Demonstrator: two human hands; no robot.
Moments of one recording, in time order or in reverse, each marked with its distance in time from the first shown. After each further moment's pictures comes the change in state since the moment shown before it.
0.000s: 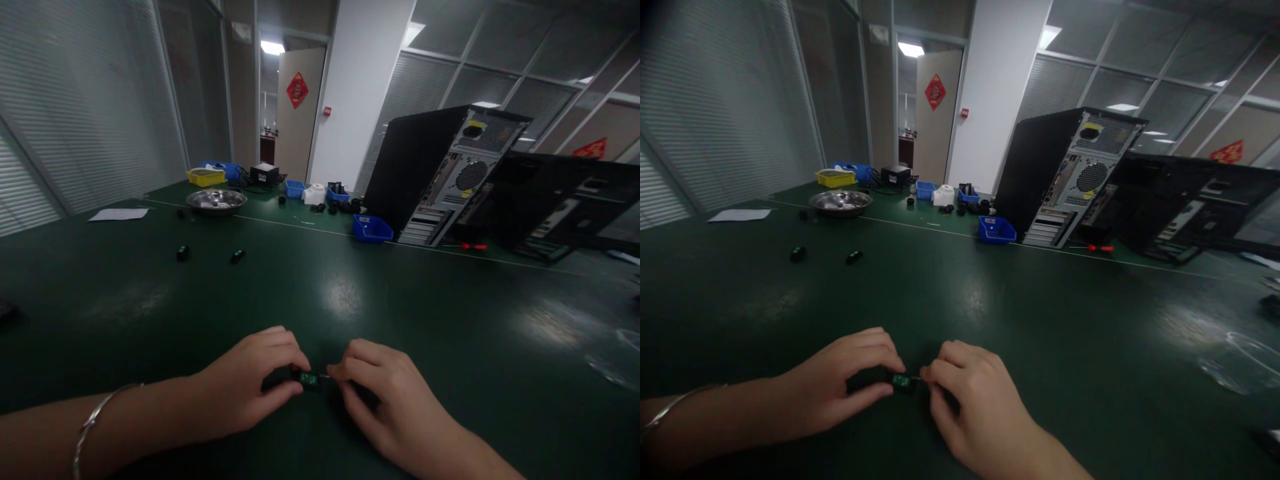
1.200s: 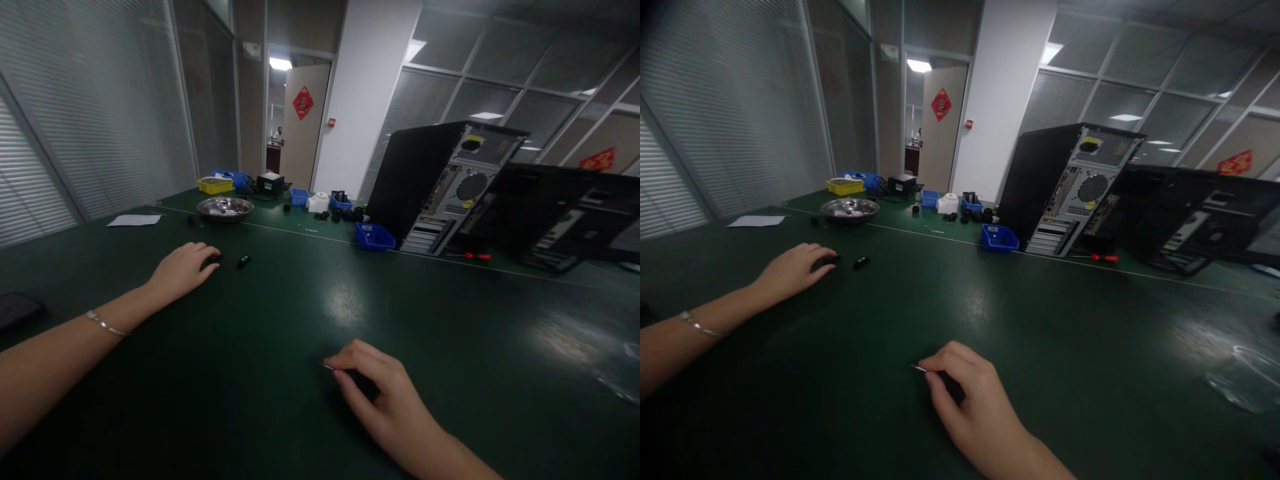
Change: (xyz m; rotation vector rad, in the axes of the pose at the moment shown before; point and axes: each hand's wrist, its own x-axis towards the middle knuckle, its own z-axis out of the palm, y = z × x) left_hand -0.047 -0.164 -0.129 0.696 0.428 -0.466; right_hand 0.002 0.006 0.013 0.374 0.188 -0.038
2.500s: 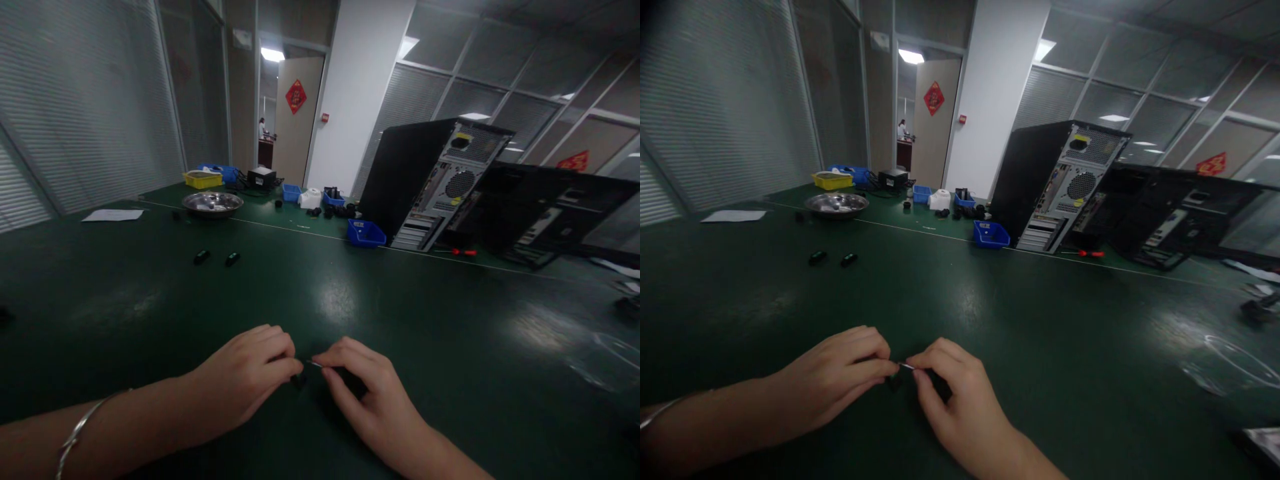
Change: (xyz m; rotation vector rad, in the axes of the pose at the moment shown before) left_hand -0.074 0.205 -0.016 -0.352 -0.125 0.691; right_hand 0.001 0.000 0.005 -0.023 0.067 -0.036
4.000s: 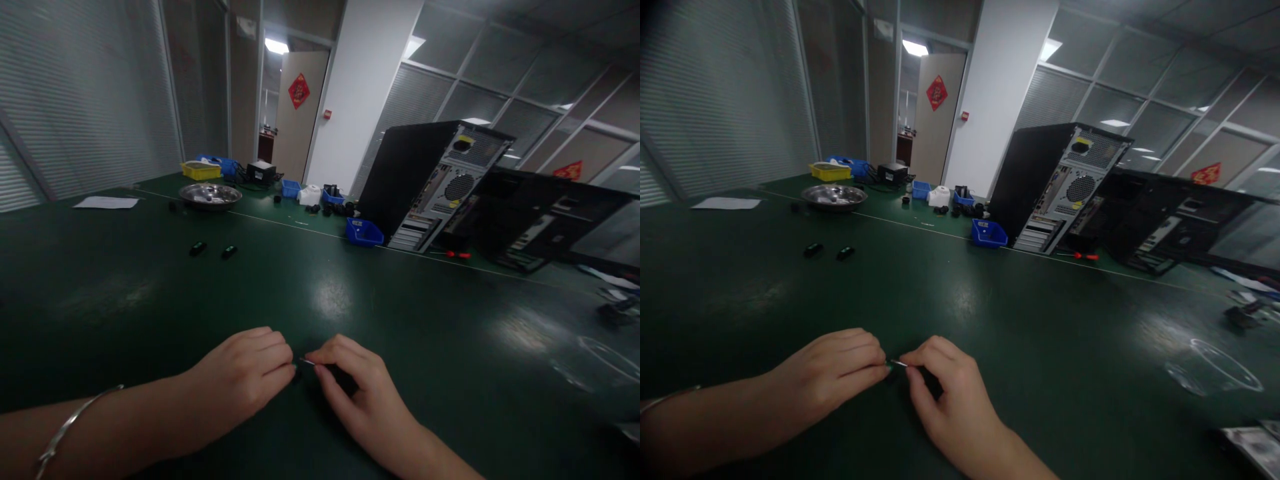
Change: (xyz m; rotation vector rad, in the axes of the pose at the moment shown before) left_hand 0.003 0.009 -0.002 0.140 -0.008 0.124; right_hand -0.001 -0.001 0.001 -0.034 -0.019 0.031
